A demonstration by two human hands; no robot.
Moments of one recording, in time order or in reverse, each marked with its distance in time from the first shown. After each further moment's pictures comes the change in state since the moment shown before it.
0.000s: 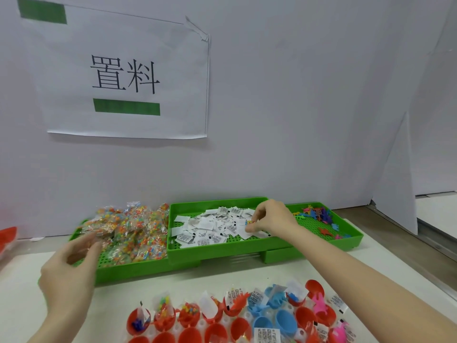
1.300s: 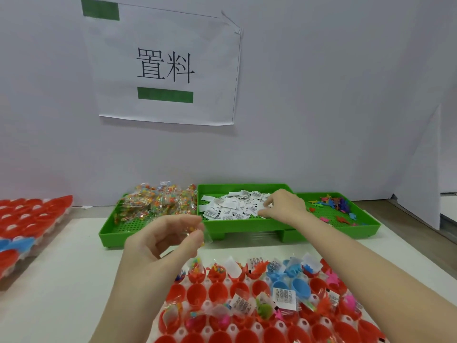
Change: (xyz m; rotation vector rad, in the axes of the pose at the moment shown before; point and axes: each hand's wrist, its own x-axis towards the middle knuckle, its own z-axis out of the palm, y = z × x) left_hand -0.106 0.113 -0.046 -0.393 -0.481 0.017; right_hand -0.014 -0.023 0.011 -0.351 -0.021 -0.013
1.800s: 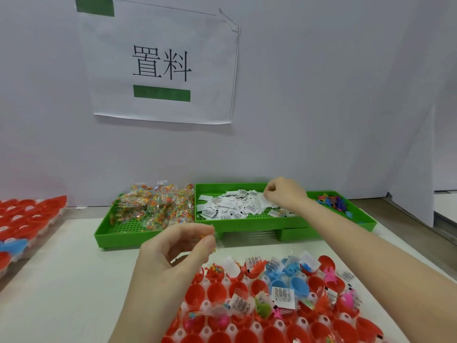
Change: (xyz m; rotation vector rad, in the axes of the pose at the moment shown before) left_hand -0.004 0.000 0.010 0.009 -0.061 -0.040; right_hand 0.006 0.000 -0.019 0.156 0.087 0.004
